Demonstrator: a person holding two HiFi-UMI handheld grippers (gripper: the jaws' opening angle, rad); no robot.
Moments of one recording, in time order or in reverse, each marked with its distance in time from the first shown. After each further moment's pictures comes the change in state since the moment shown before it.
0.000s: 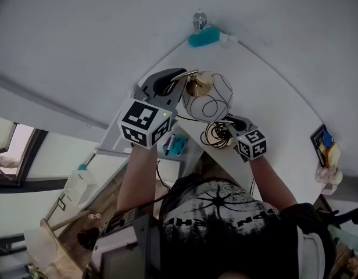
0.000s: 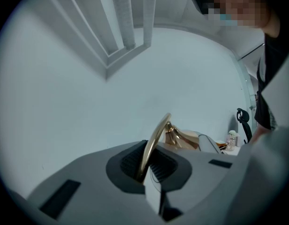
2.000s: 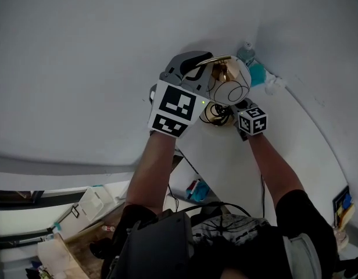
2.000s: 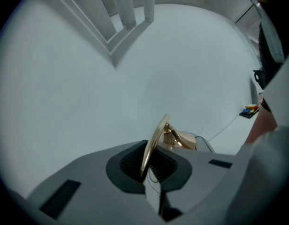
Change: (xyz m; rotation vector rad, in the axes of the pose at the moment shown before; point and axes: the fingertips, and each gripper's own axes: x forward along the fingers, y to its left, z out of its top) left arm 0.166 0.257 0.018 0.300 0.095 0.140; right arm 0.347 -0.130 0.177 0.060 -0.124 0.089
